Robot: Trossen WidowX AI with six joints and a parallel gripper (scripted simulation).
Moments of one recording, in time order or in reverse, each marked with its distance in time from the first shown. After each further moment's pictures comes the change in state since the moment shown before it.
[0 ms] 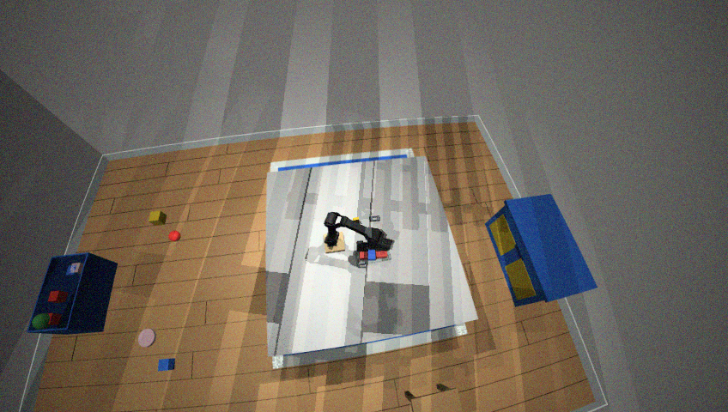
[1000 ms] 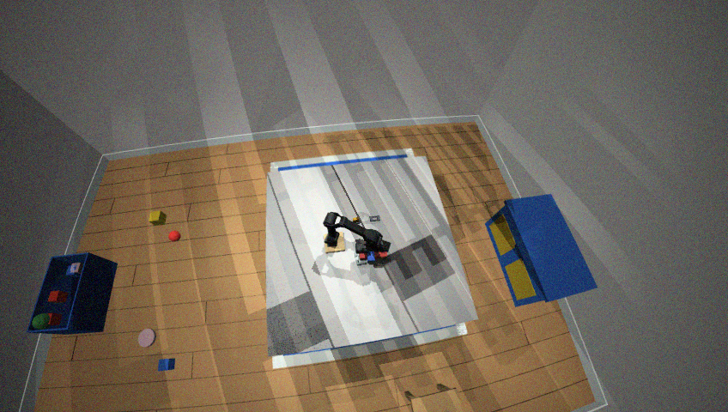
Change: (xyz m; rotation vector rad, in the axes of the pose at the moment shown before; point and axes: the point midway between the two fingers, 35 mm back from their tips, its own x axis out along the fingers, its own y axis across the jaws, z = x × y) arm 0.003 0.006 -0.008 -0.057 0.001 -0.001
